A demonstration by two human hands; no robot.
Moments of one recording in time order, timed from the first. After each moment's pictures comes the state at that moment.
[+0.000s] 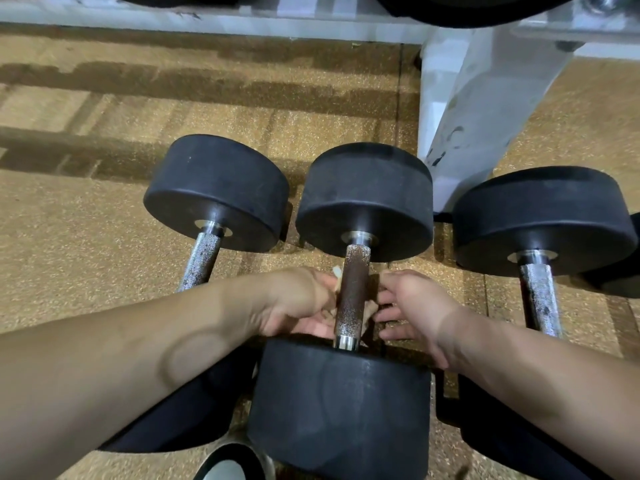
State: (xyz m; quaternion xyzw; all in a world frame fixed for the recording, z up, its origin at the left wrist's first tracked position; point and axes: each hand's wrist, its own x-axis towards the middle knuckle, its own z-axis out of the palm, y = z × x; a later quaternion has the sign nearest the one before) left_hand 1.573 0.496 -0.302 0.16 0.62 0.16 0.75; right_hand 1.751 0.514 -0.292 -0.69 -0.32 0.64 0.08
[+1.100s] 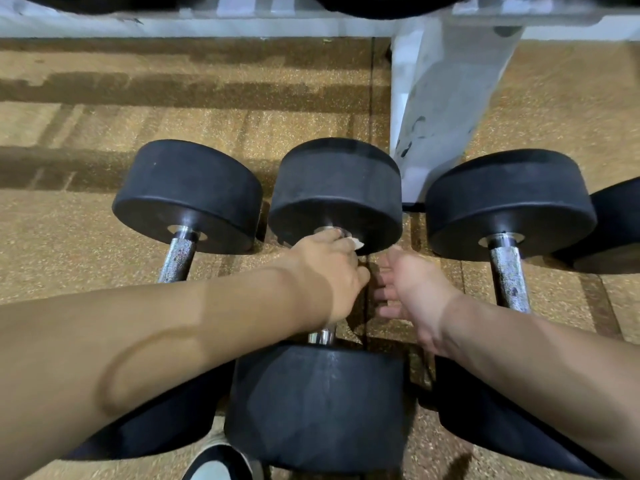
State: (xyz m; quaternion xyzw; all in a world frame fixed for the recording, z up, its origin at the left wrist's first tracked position) left_hand 1.625 0.517 -0.270 0.88 0.40 -0.26 -0.02; right_hand 1.768 0.522 -0.288 -0.71 -0.26 0.64 0.14
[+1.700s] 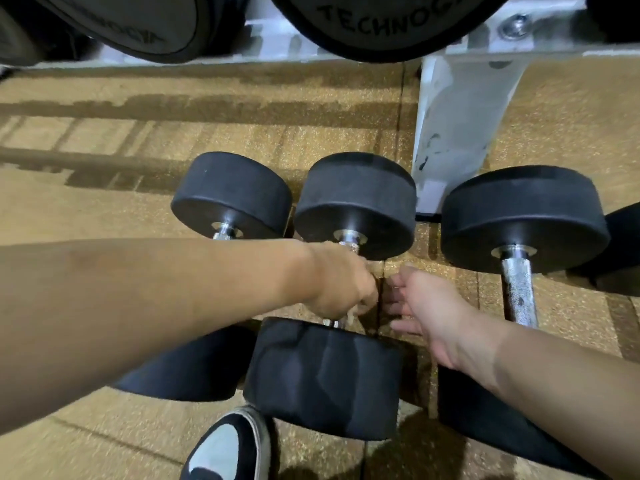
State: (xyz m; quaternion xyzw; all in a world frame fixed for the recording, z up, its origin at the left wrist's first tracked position) left_hand 1.635 0.518 -0.225 0.86 0.33 -0.34 0.18; right_hand 1.788 0.501 -0.275 -0.68 -0.29 0.66 0.12
